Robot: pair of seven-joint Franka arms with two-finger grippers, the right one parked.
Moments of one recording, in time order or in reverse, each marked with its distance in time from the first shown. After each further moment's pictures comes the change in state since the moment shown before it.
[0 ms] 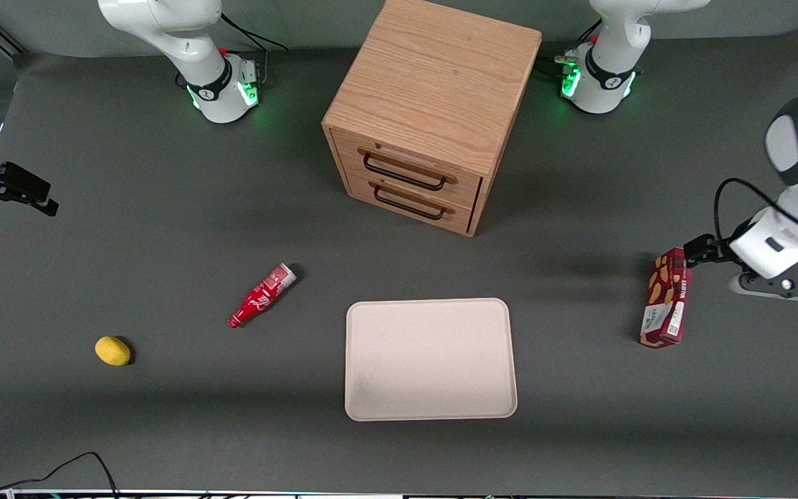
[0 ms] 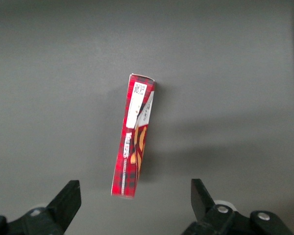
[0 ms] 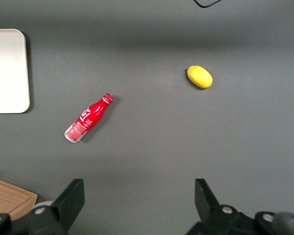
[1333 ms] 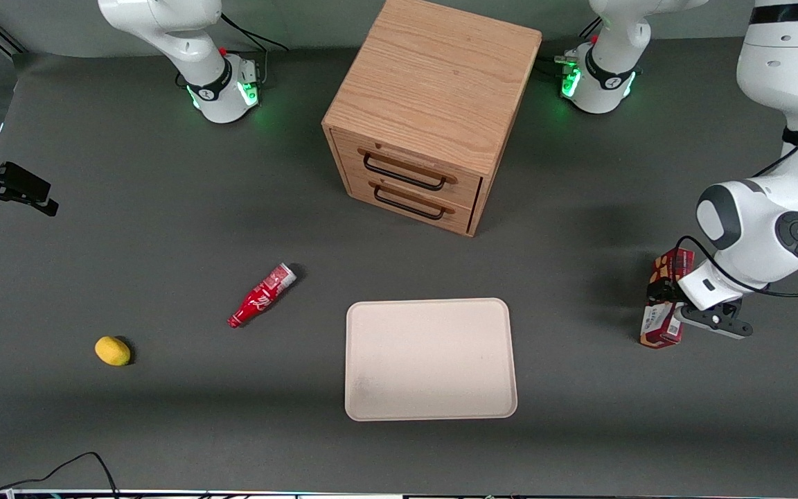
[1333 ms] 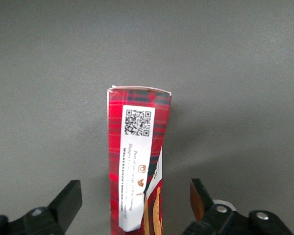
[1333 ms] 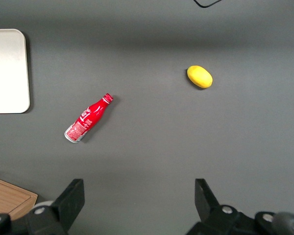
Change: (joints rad) arm 0.058 0.300 -0.003 -0.098 -0.156 0.483 0.330
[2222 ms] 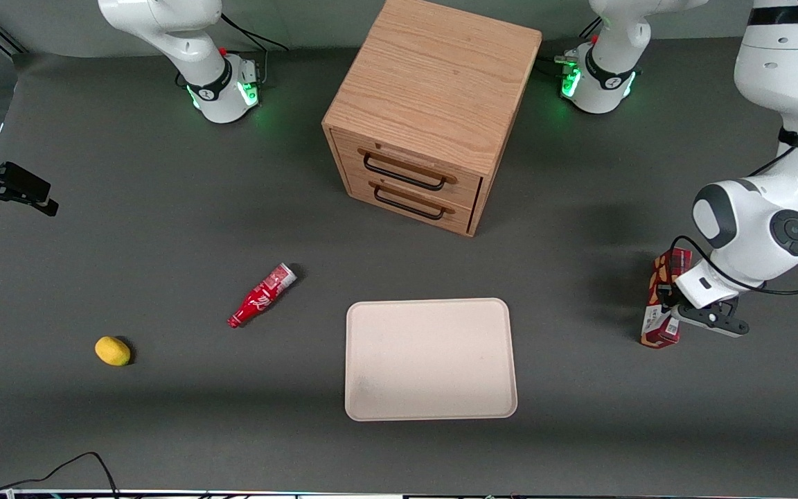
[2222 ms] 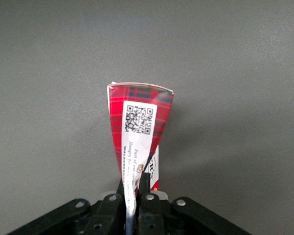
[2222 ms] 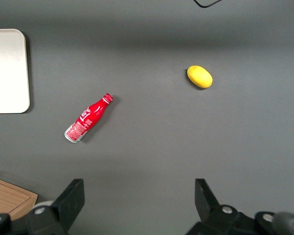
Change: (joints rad) arm 0.000 0.000 -0.003 -0.011 -0.002 0.015 0.004
